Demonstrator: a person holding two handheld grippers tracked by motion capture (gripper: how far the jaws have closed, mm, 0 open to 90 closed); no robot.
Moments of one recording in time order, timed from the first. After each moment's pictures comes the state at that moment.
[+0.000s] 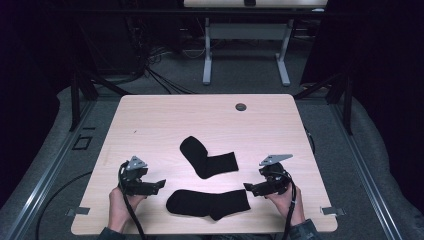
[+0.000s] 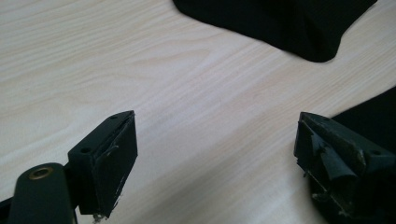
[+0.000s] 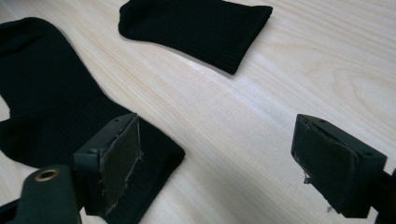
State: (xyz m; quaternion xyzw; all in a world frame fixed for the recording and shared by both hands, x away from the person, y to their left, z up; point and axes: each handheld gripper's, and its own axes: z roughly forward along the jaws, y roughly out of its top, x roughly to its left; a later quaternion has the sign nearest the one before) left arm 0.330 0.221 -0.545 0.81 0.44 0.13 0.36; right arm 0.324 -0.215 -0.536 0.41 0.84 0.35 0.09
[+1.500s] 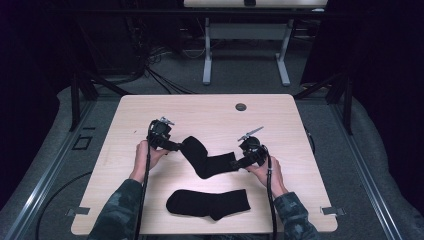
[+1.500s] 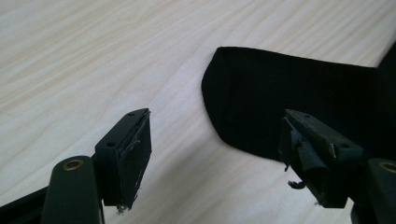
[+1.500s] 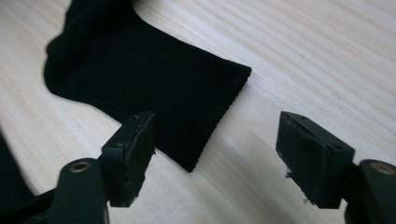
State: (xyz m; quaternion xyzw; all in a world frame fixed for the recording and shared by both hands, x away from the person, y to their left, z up) left arm 0.480 0.164 -0.539 0.85 0.42 0.11 0.29; right arm 0.420 -0.168 -0.545 0.42 0.87 0.26 0.05
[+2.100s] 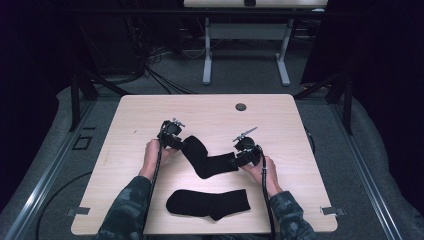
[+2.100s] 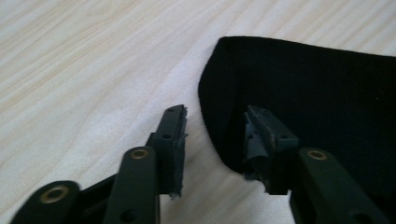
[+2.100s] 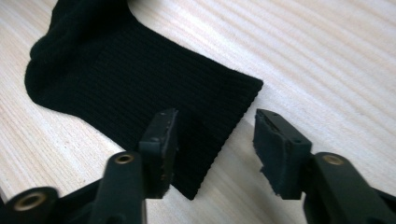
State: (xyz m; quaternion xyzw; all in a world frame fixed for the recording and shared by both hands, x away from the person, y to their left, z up) left arm 0.493 0.136 -0.560 0.88 0.39 0.12 0.25; right arm 0.427 -0.155 -0.556 0.41 0.87 0.26 0.05
